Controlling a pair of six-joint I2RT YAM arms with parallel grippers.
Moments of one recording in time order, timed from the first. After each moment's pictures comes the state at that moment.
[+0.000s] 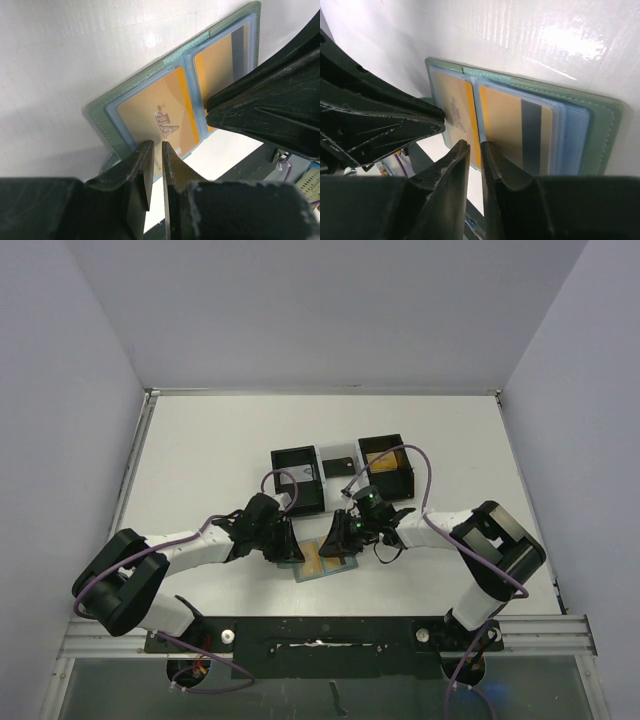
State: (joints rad) left arm -0.69 1.43 0.56 -0.07 0.29 -0.80; right arm 0.69 1.63 0.66 0.12 -0.50 0.86
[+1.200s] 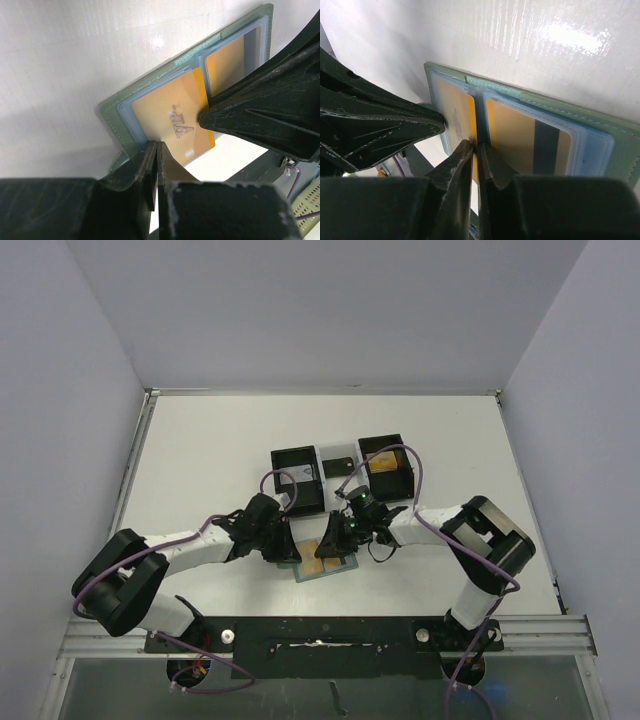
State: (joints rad) left arm -0.69 1.42 0.56 -0.10 0.26 -0.79; right arm 0.73 1.70 0.72 0.08 -0.48 0.85
